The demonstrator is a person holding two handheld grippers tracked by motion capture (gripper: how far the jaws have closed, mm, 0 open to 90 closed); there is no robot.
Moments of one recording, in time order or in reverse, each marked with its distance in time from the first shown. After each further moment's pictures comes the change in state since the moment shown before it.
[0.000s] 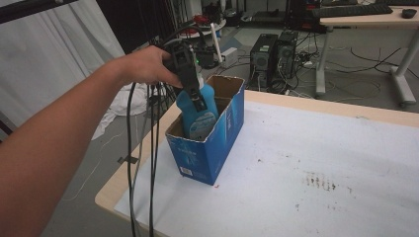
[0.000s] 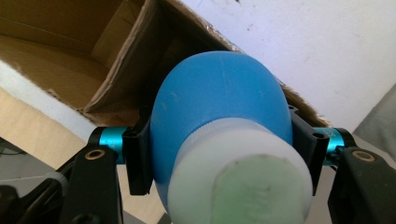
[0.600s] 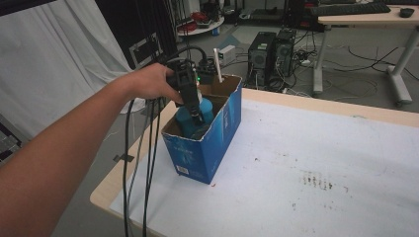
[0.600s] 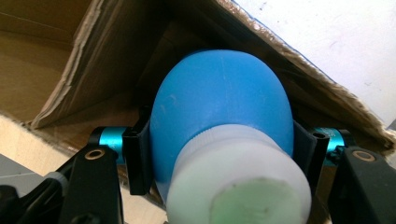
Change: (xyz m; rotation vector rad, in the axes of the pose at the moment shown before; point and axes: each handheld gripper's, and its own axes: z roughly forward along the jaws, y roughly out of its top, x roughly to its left) left arm 0.002 -0.002 0.041 0.054 0.006 0.018; right arm -0.003 -0.001 0.005 0.006 0.007 0.007
